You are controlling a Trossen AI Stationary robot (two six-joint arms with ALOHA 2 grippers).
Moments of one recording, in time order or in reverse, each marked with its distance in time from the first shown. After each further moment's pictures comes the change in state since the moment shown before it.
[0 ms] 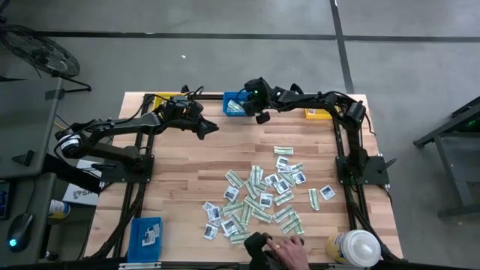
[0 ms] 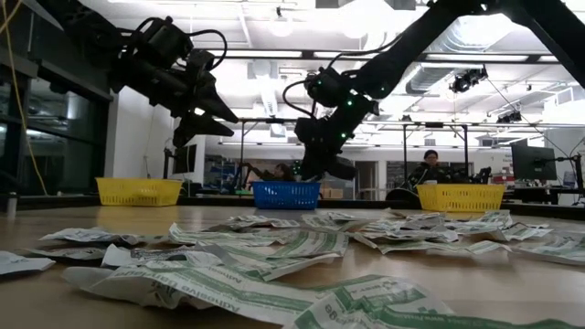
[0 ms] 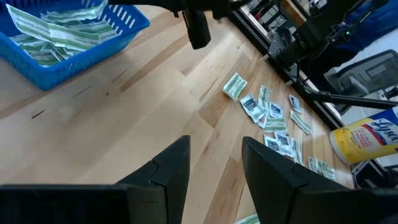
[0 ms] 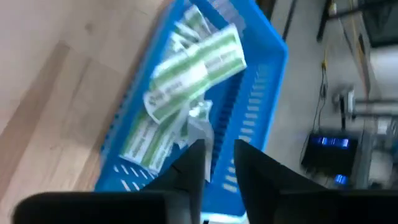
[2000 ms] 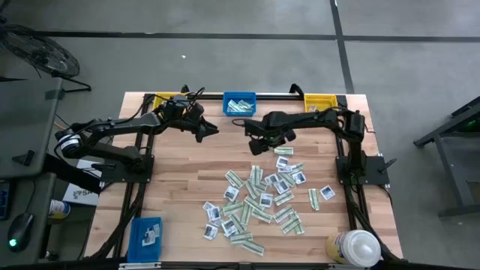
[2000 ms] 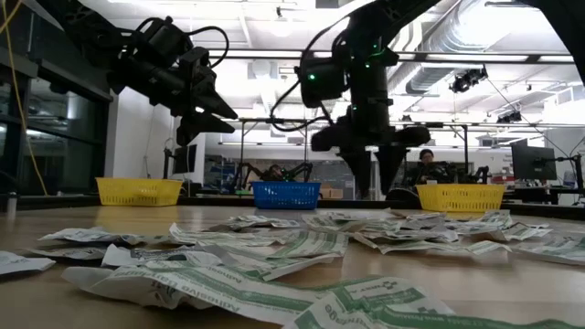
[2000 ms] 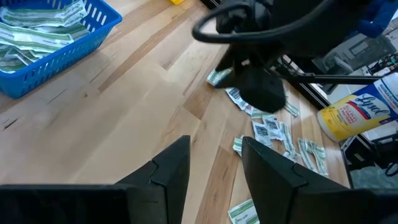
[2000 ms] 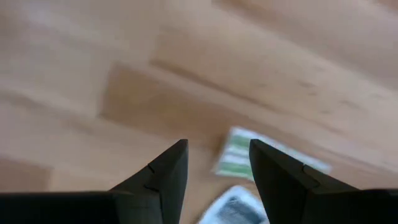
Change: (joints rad) left arm 0.000 0.000 0.000 0.000 0.080 0.080; right arm 0.319 -0.047 0.058 -0.957 0.044 2.097
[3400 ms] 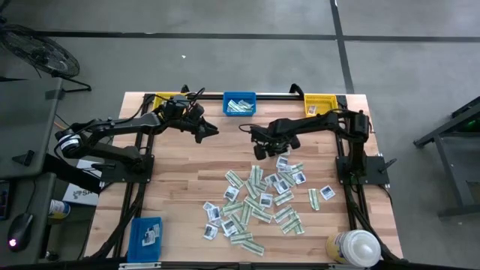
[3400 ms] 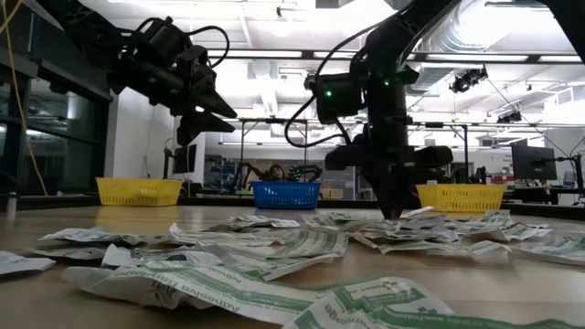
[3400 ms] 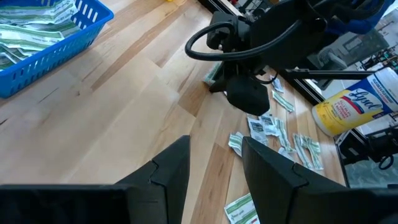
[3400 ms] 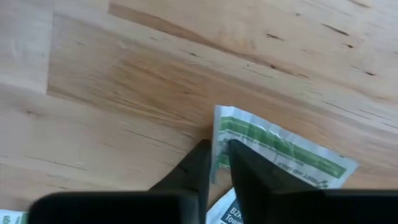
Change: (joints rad) left arm 0.000 0.000 0.000 -0.003 0.024 0.010; right arm 0.005 0.011 -0.221 0.217 -0.053 0.080
